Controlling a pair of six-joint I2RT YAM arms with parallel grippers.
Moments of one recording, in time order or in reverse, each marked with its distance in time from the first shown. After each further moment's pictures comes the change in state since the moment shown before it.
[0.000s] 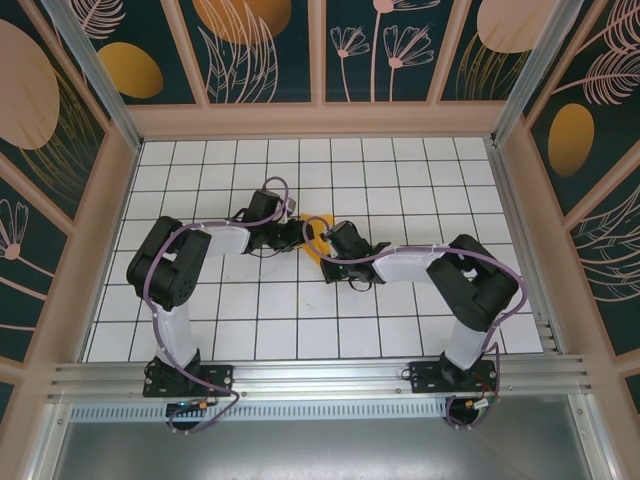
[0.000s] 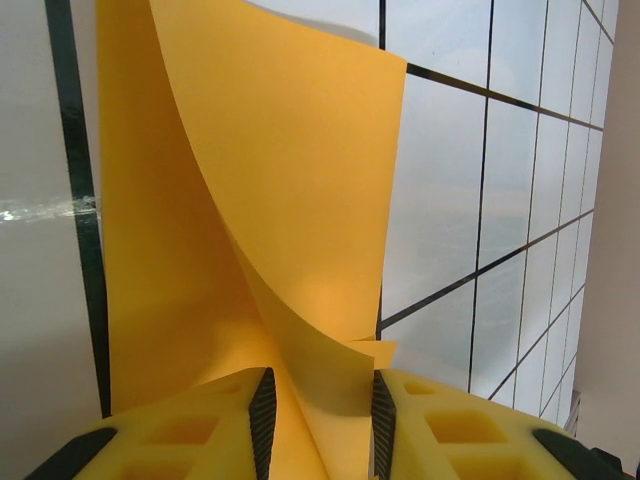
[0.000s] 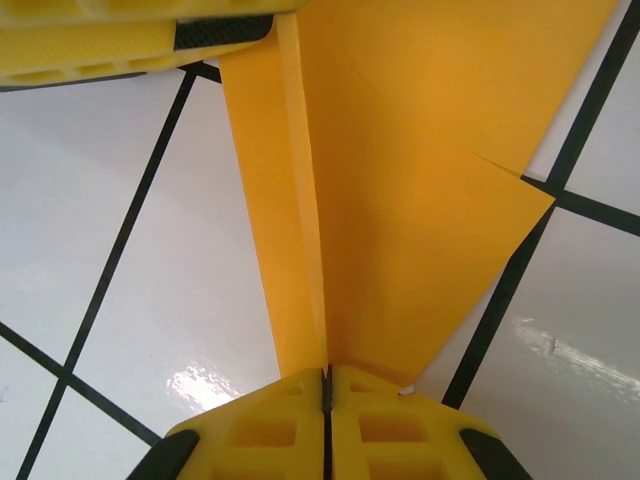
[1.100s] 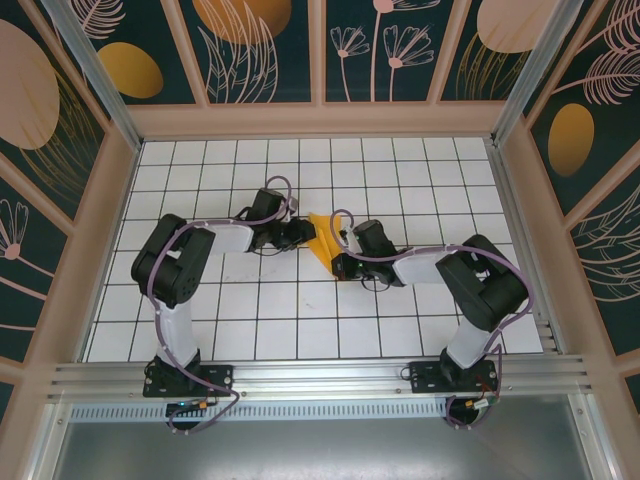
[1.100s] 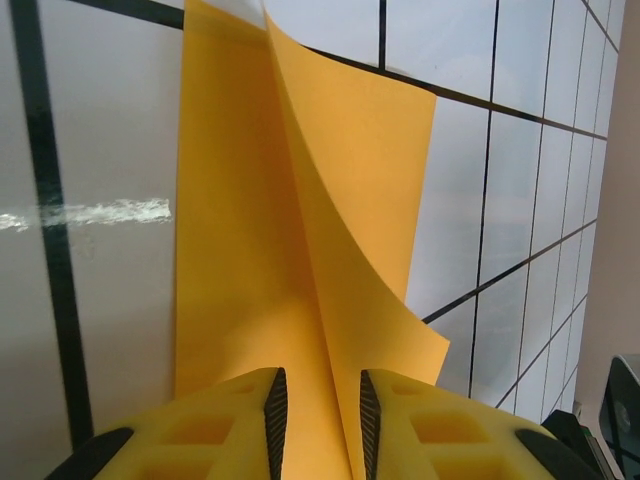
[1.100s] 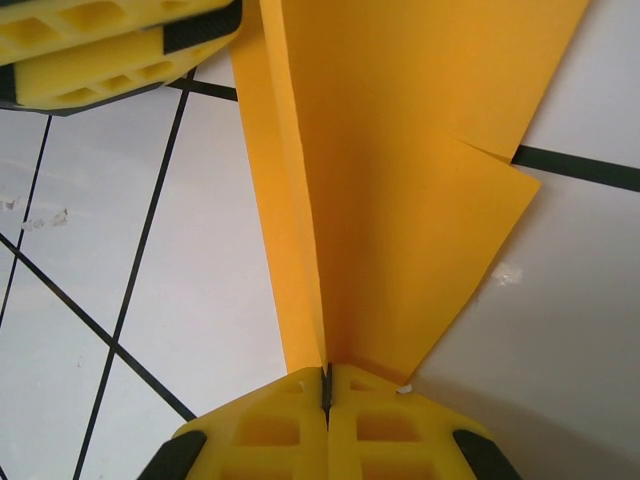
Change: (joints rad) left arm -0.014 0.035 0.038 0.002 -0.013 -0.020; right arm -0.153 -0.039 -0.166 0.228 -0.281 0.083
